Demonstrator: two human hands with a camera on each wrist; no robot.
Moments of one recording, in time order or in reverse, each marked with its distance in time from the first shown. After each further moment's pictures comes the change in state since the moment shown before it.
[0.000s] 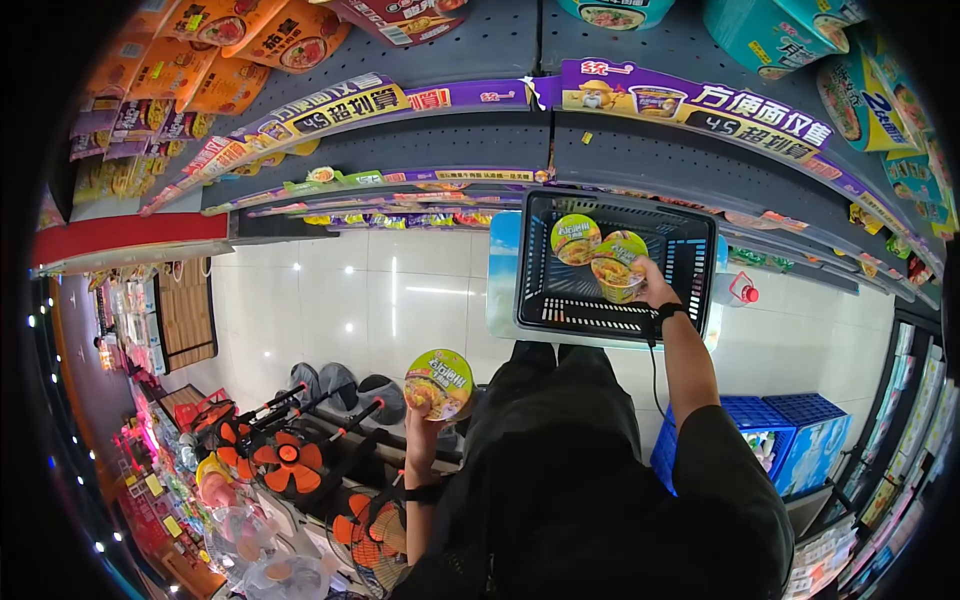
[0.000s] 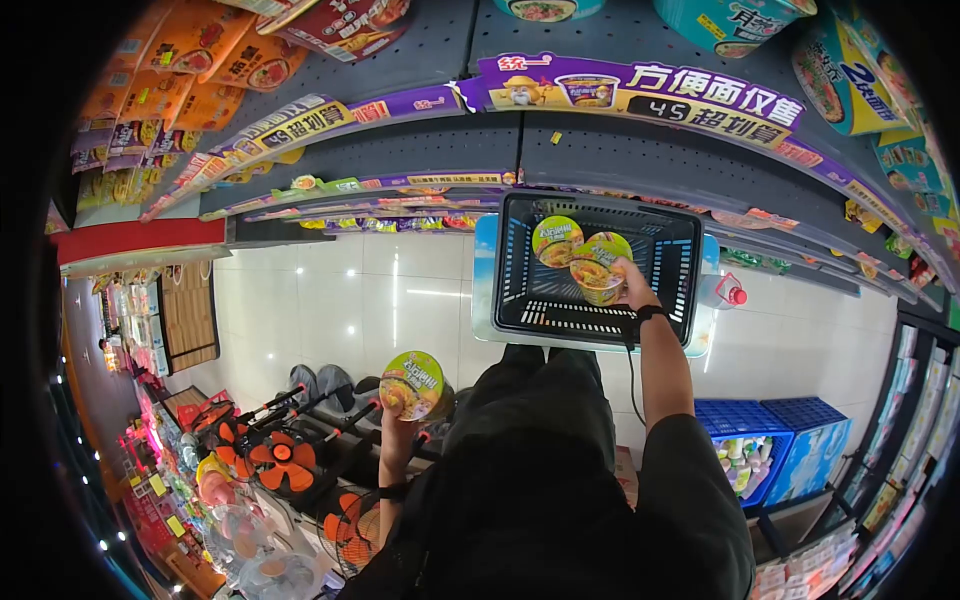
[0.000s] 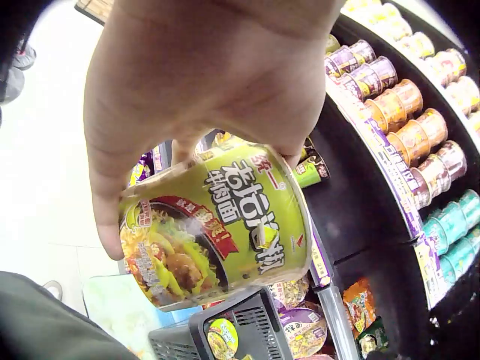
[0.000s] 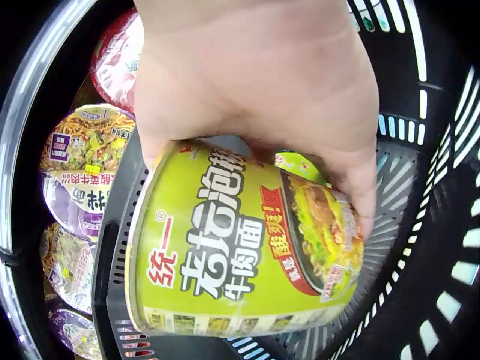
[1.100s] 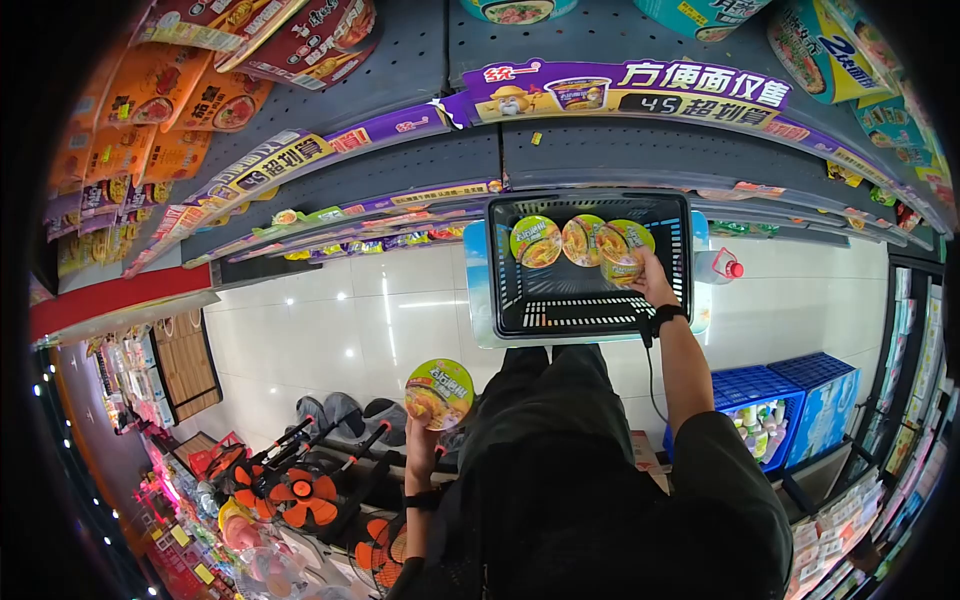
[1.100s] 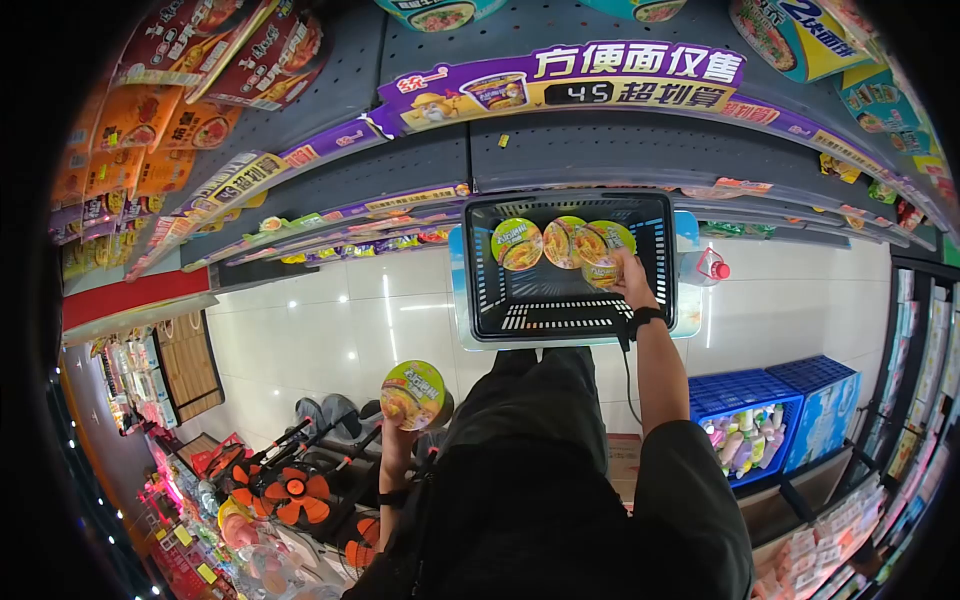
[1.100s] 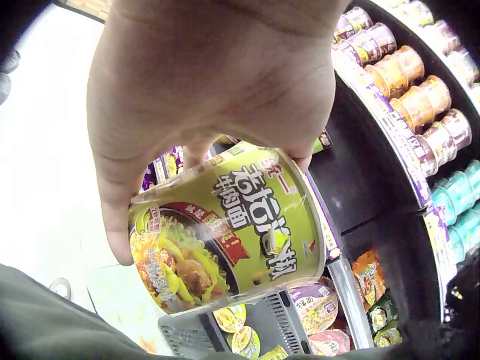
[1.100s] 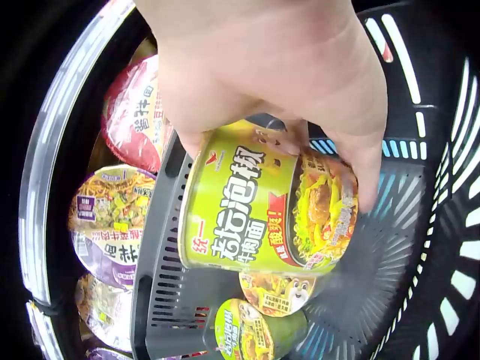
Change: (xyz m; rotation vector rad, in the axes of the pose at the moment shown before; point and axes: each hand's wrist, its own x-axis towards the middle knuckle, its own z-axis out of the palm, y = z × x) left_hand 0.044 -0.009 -0.003 0.036 -0.140 -0.075; right_hand -0.013 -0.009 -0.034 0.164 0.220 -0.152
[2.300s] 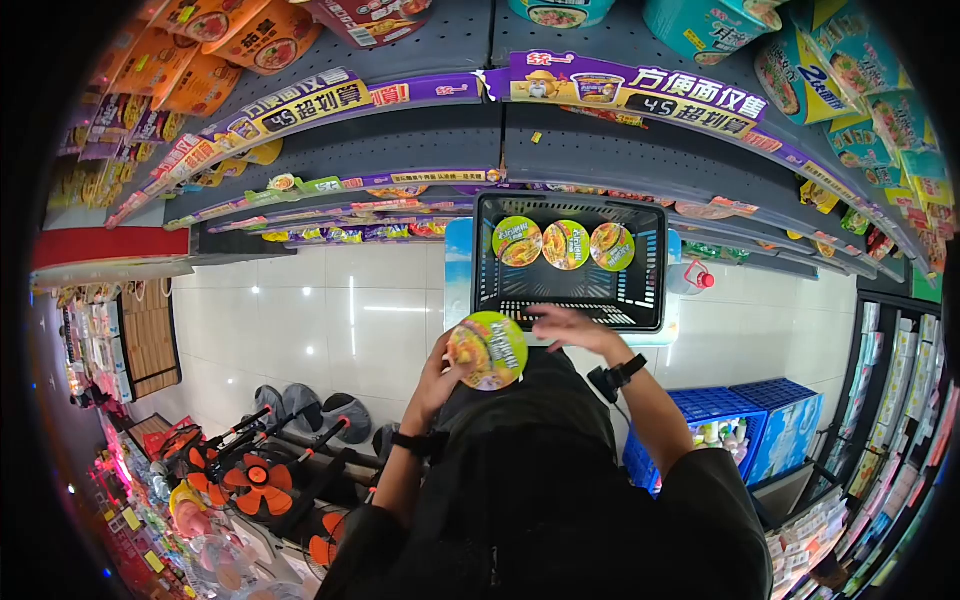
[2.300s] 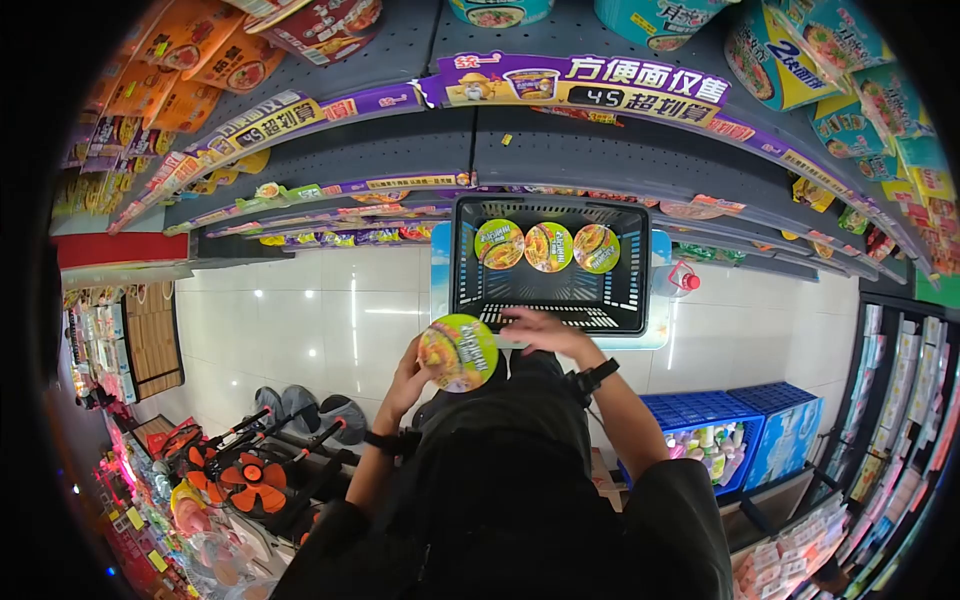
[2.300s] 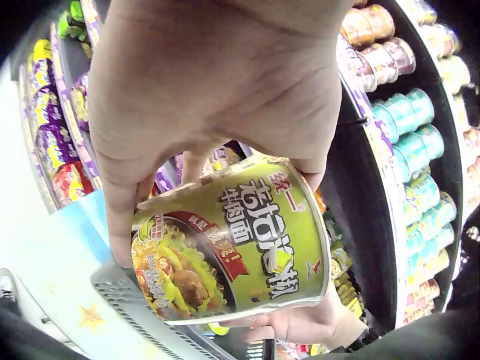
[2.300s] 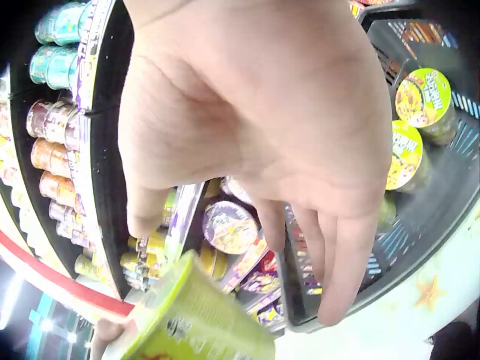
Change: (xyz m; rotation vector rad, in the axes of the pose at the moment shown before) left_hand 0.061 -0.013 0.076 0.443 -0.254 0.171; right_hand -0.192 0.019 0.102 -0.656 -0.799 -0.048
